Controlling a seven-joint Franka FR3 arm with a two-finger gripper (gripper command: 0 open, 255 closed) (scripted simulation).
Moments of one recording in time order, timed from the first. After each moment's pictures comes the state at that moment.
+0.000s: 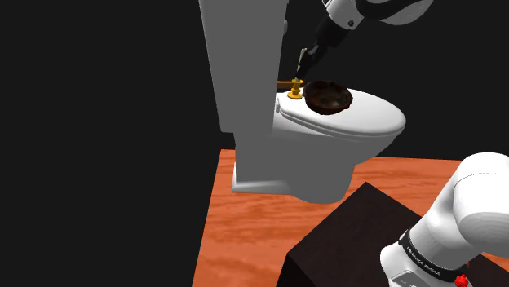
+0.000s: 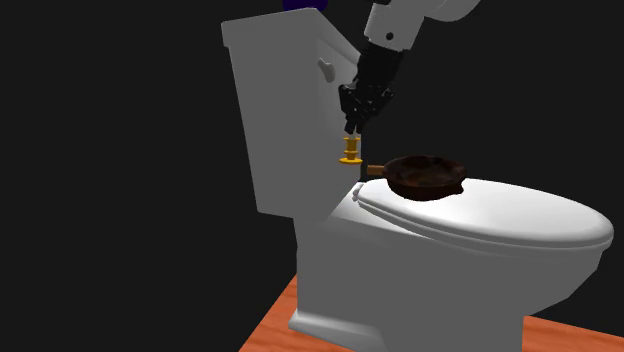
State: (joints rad) arm 0.17 -0.51 -0.16 -2.31 0.05 2.24 -0.29
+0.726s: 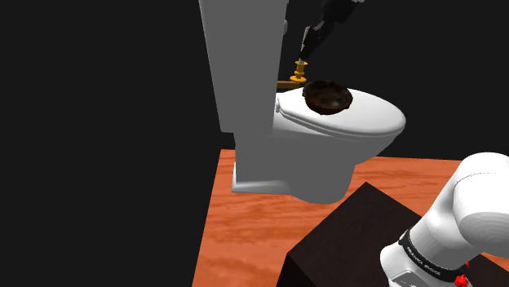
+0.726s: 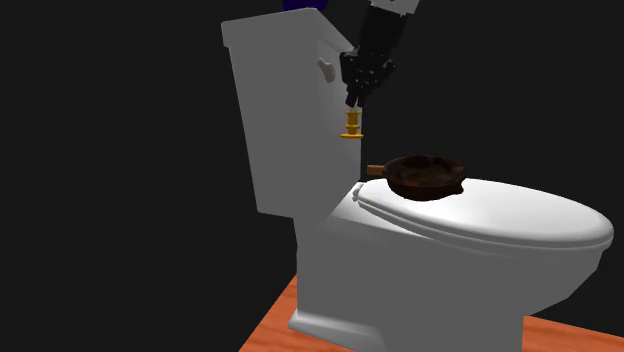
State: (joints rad) arm 0.18 -0.50 -0.16 -2.16 0.05 2.10 -0.28
